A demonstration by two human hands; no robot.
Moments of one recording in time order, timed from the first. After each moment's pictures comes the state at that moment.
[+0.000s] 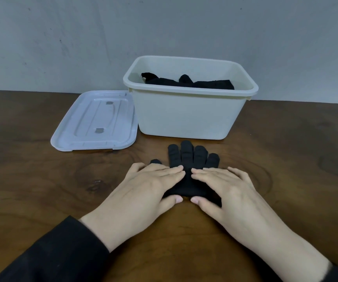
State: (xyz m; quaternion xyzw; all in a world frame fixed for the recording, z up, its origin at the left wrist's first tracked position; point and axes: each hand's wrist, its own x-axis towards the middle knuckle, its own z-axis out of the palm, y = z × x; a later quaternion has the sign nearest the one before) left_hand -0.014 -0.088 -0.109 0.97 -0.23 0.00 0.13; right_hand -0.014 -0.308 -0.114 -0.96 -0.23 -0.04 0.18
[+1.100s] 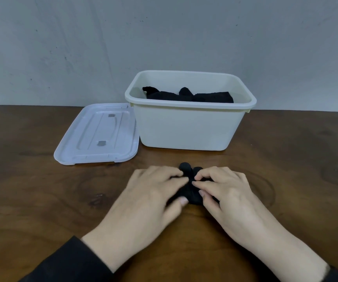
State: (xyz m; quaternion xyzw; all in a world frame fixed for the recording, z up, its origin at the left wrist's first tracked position) left_hand -0.019 -0.092 -0.097 0.95 -0.21 0.09 0.19; right_hand 0.003 -0.302 -0.113 -0.94 -0.25 -0.14 0.20
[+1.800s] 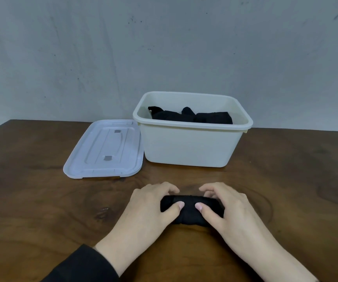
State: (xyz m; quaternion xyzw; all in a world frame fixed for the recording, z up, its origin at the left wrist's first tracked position) left_hand -0.006 -0.090 -0.107 0.94 -0.10 0.06 0.33; right_hand -0.001 -0.304 -0.109 -0.93 -0.18 -0.09 0.30
